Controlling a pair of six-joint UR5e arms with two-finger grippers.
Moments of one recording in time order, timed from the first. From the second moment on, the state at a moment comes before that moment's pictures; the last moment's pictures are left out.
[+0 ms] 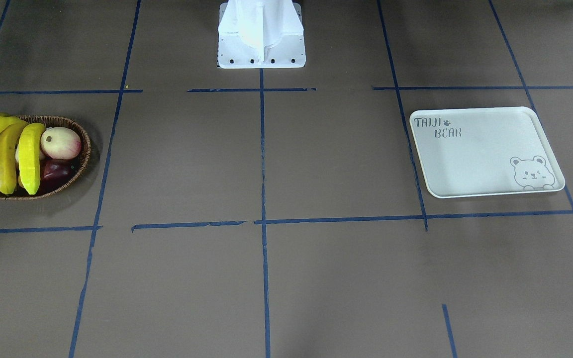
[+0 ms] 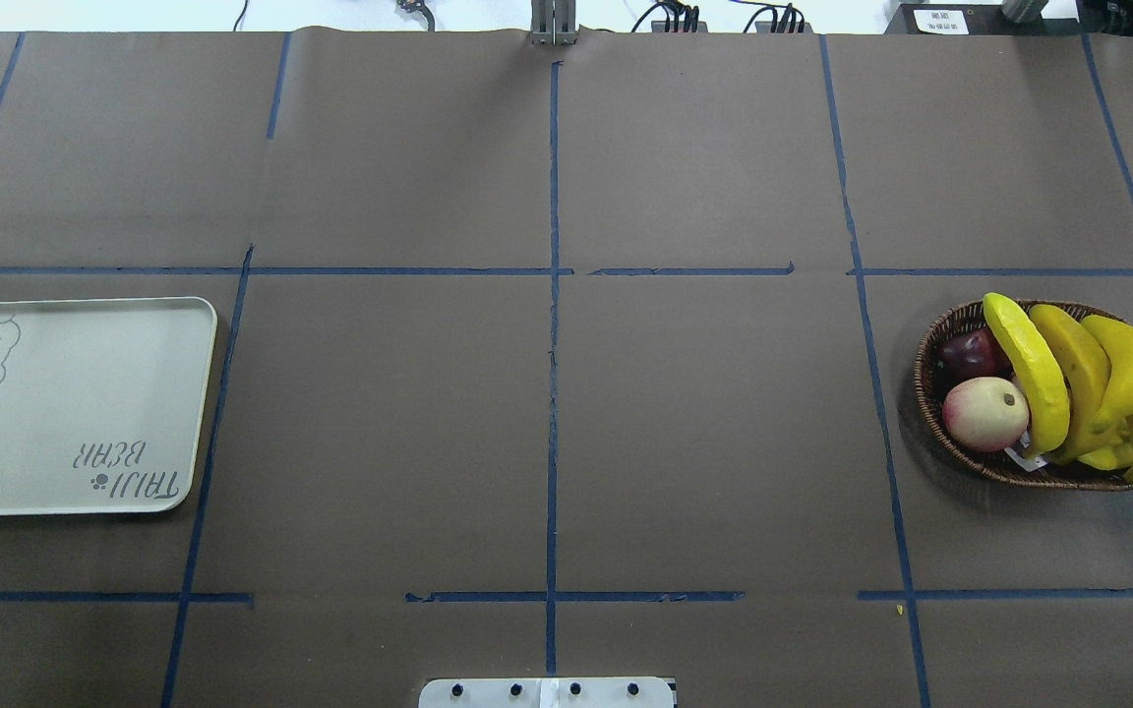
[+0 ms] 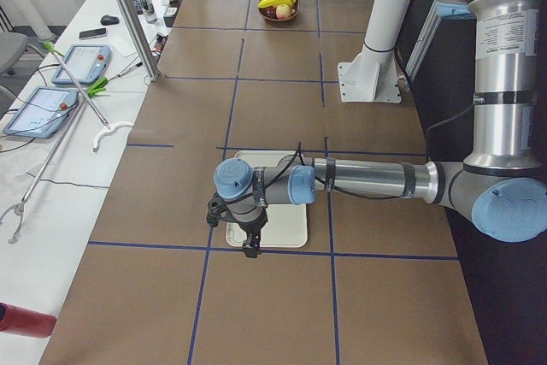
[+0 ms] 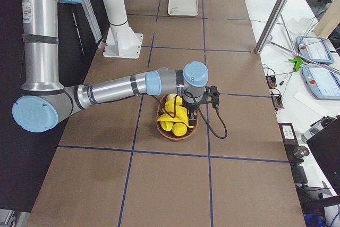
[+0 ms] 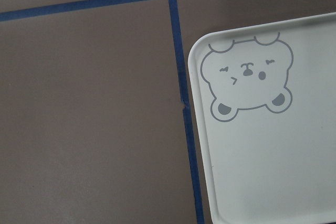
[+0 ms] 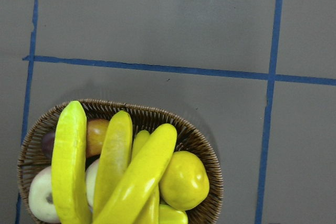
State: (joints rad) left arm -1.48 -1.48 -1.68 -1.46 -2.36 0.14; right arm 1.48 -1.61 1.91 -1.72 2.42 0.11
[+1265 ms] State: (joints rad) left arm -1.47 -1.48 -1.68 -1.46 -2.36 0.14; right arm 1.10 -1.84 2.00 -1.16 2.15 1.05
